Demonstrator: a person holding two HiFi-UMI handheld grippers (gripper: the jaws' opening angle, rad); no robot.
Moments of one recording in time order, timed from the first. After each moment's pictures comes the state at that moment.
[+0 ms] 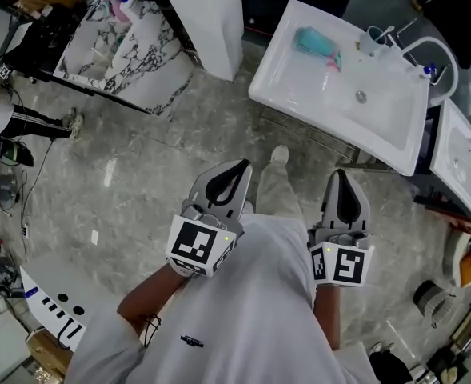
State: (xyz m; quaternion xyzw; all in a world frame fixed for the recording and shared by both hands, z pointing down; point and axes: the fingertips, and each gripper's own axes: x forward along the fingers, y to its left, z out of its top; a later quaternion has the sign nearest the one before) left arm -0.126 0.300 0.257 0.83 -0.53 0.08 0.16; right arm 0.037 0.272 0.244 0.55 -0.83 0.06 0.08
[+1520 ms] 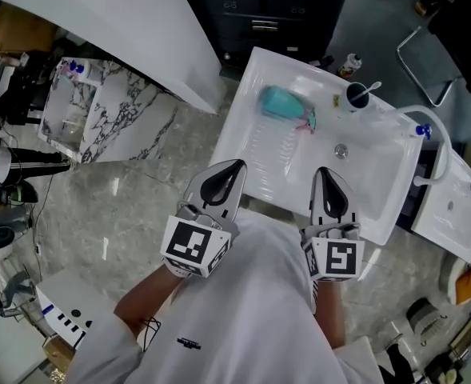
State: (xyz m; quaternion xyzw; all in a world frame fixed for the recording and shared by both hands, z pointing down) left arm -0.051 -0.023 0.263 0.82 -0.53 0.12 0.18; right arm 0.092 -0.045 0.278 0.50 -0.85 0.10 0.11
